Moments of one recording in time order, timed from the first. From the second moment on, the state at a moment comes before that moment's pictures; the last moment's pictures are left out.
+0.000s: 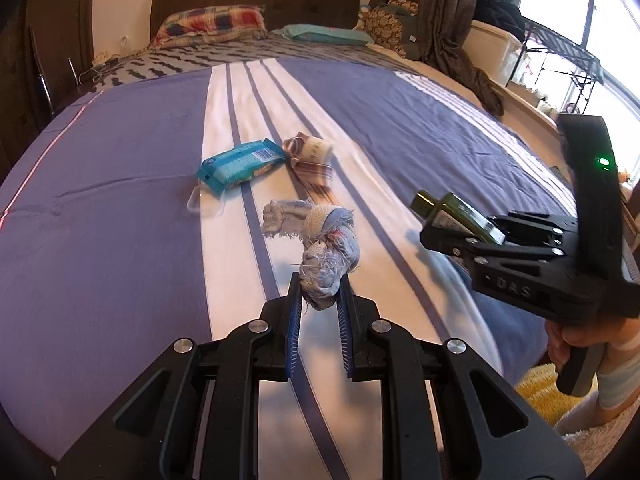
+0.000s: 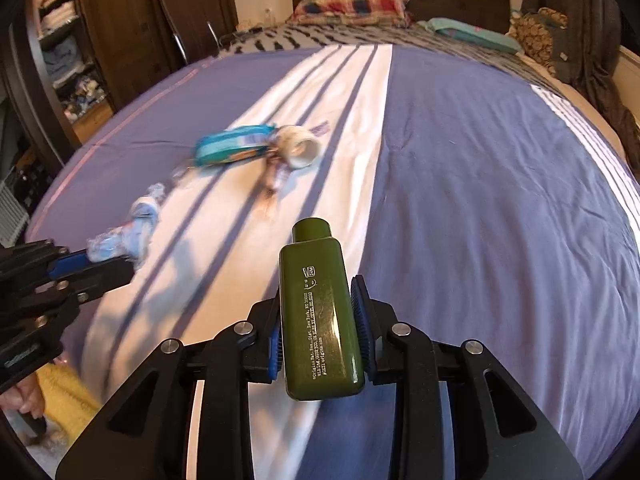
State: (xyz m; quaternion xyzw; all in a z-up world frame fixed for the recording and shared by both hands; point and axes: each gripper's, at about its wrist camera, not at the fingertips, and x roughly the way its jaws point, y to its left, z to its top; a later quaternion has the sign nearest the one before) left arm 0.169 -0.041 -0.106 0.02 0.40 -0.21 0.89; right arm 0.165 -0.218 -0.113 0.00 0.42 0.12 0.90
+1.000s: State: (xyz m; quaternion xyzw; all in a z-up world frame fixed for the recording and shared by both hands) left arm -0.021 -0.020 -0.260 0.01 0.55 -0.20 0.81; right arm -0.034 -0.196 -0.234 0.08 0.51 0.13 0.85
